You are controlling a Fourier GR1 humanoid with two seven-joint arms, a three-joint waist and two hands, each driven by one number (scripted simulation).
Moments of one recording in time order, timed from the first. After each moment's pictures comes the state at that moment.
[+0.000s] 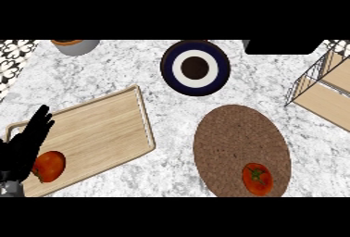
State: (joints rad) left arm 0.02 0.31 0.19 -1.45 0.09 -0.08 0.11; right arm -0.40 -0.79 -0.65 -2.21 0.21 0.54 0.95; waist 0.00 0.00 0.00
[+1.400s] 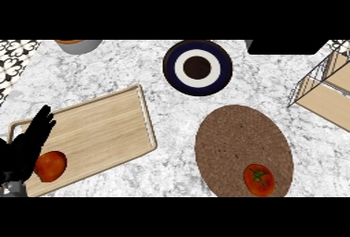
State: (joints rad) left arm 0.01 0.28 0.21 -1.44 0.05 -0.10 0.09; right arm -0.53 -0.94 -0.47 -1.44 0.53 0.28 0.57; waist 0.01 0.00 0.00
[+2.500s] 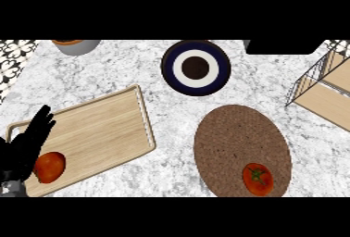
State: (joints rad) left arm 0.00 0.27 0.23 -1.44 0.04 -0.12 0.10; right arm -0.65 -0.90 -0.57 -1.11 0.46 0.12 0.41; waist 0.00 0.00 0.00
